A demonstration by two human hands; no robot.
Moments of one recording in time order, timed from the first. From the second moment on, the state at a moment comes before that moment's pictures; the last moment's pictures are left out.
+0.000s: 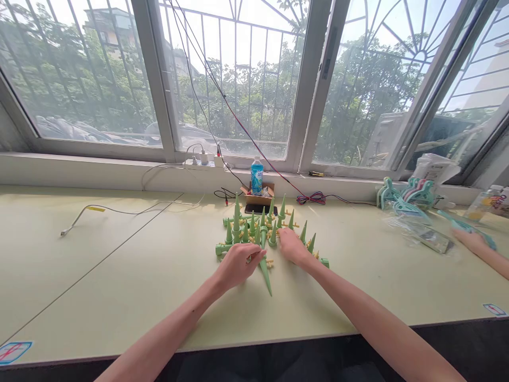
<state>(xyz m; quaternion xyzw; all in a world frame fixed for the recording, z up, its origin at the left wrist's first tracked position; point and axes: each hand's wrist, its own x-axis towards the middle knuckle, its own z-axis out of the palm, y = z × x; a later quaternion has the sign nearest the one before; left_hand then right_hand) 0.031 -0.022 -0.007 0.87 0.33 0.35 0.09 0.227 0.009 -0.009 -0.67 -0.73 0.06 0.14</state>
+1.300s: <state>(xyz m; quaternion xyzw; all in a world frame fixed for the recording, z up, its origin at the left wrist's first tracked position) 0.029 -0.020 -0.006 0.84 0.38 0.37 0.12 0.222 -0.039 -0.022 -0.41 -0.80 0.13 0.41</state>
